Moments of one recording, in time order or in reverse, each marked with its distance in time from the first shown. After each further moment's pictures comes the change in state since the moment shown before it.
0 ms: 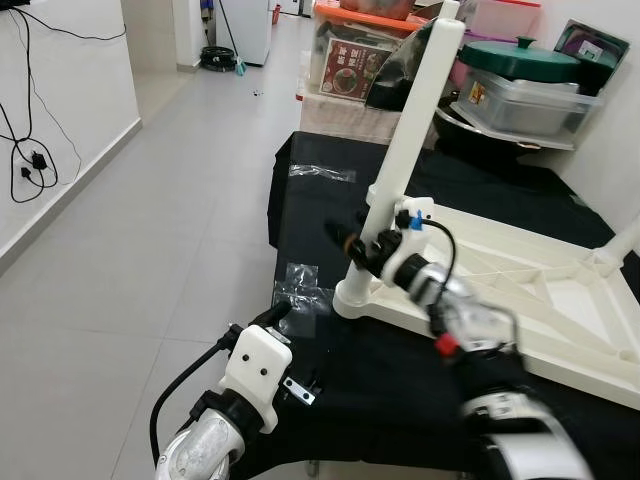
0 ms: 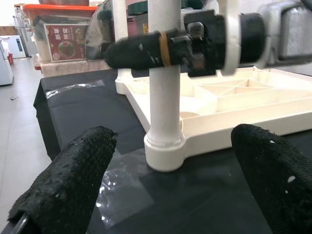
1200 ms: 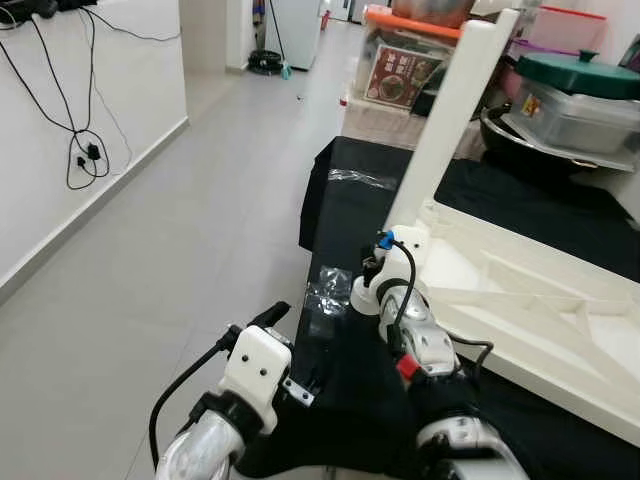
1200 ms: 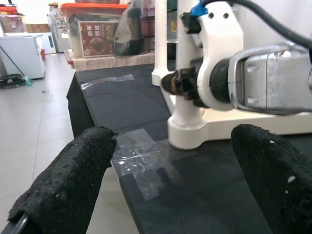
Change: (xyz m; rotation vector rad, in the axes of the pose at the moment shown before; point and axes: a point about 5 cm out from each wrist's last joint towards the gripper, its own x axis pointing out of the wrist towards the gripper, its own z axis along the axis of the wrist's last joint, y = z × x) left arm -0.001 -0.001 -0.001 -0.002 0.005 -0.003; right arm 0.001 0.001 -0.036 0.123 0.034 -1.128
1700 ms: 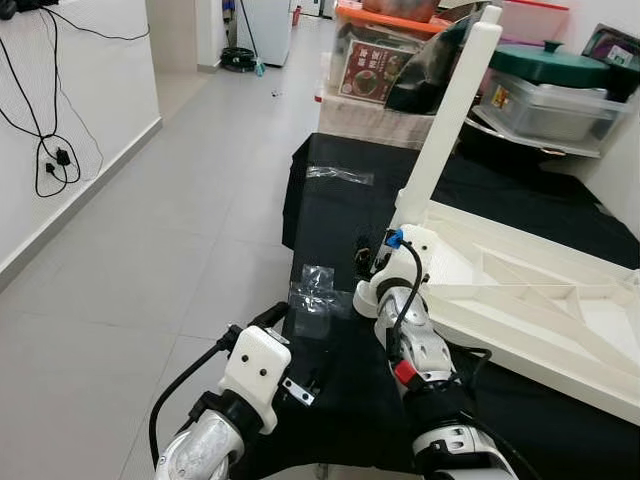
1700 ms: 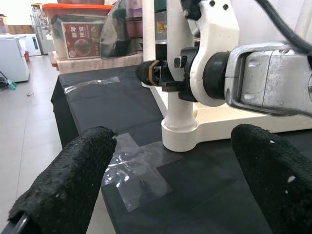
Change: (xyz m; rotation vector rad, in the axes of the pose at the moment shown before) left arm 0.000 0.001 0.000 0.002 -0.002 0.006; right arm 0.000 0.020 0.007 0.118 -0.096 0.282
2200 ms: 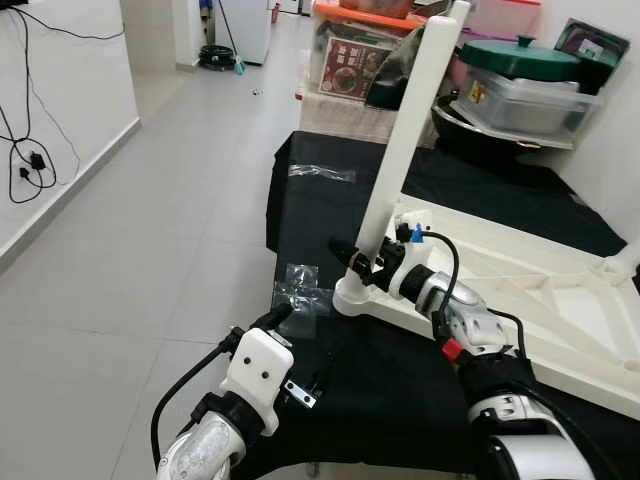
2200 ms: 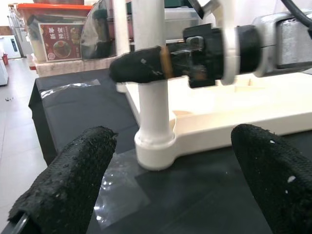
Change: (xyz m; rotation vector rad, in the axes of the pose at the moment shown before) left arm 0.001 -0.002 -0.001 0.004 -0.002 -0.006; right arm -0.006 -0.020 0.022 -0.142 0.182 0.892
